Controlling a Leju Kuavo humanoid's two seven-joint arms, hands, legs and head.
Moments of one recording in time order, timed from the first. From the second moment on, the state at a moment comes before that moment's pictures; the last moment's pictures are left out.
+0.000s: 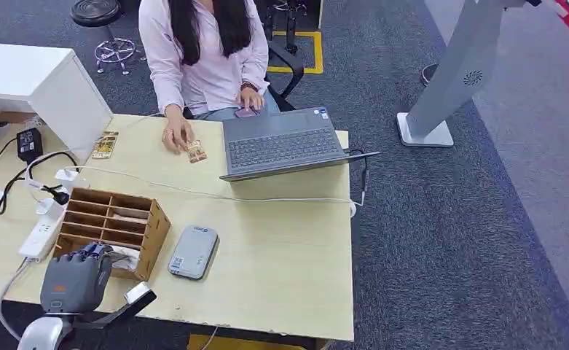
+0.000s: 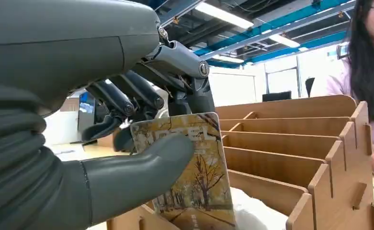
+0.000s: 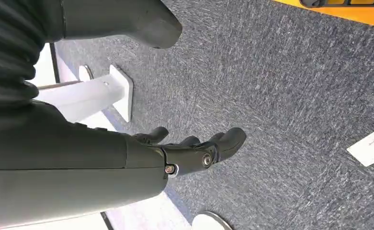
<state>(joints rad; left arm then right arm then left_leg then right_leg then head) -0.02 0.14 -0.11 -1.34 -1.34 0.47 -0.13 -0.10 0.24 -1.04 -0.18 1.45 -0.29 0.19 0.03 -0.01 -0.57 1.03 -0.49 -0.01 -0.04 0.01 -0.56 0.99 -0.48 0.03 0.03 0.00</state>
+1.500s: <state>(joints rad) -0.41 0.07 -0.26 -1.43 -1.28 0.41 -0.09 -0.12 0.24 -1.01 -0.18 1.52 -0.27 0.20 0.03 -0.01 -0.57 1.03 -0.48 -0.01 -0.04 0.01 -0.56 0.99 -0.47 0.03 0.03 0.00</state>
